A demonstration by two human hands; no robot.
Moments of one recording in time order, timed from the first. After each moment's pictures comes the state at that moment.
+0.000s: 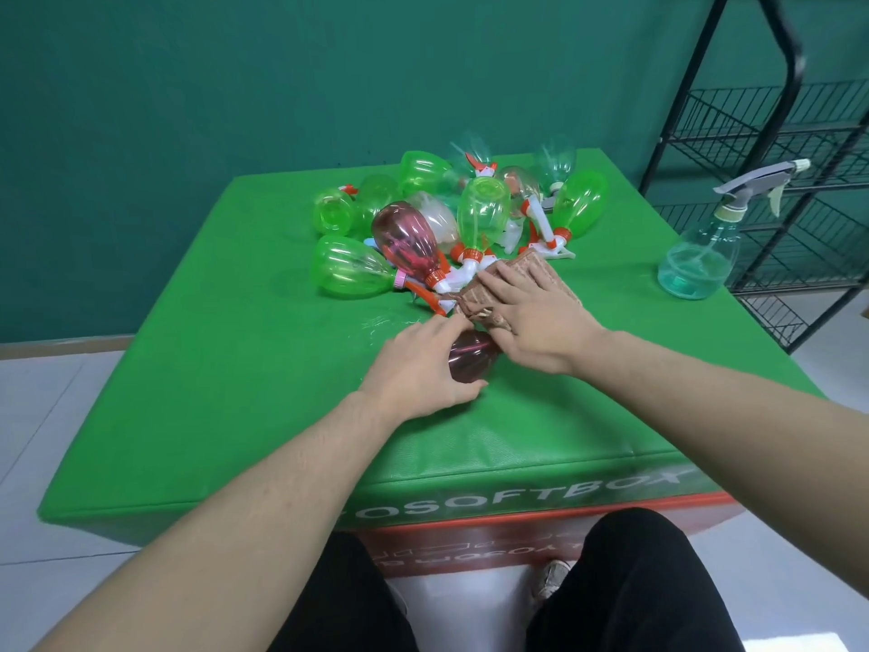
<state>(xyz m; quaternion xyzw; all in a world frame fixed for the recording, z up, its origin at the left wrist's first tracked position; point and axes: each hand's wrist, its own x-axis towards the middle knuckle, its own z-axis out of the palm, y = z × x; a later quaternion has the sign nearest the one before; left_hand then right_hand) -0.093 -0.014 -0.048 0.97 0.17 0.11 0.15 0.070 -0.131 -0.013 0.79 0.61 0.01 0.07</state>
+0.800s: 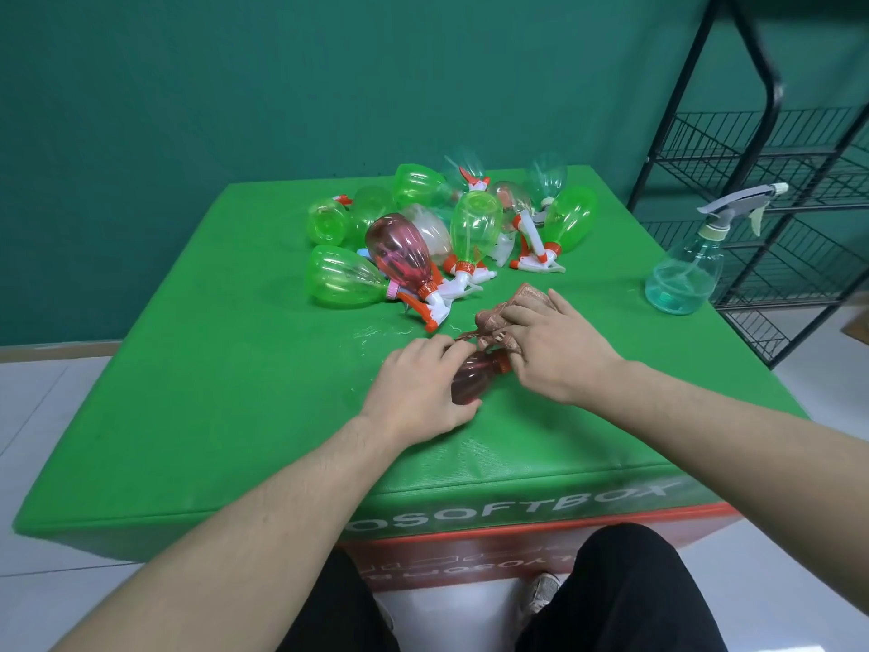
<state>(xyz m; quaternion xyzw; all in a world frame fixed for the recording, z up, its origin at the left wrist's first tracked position) -0.096 -0.030 -0.052 0.98 0.15 0.13 0.07 0.061 -0.159 -0.005 0.82 0.57 0.00 0.06</state>
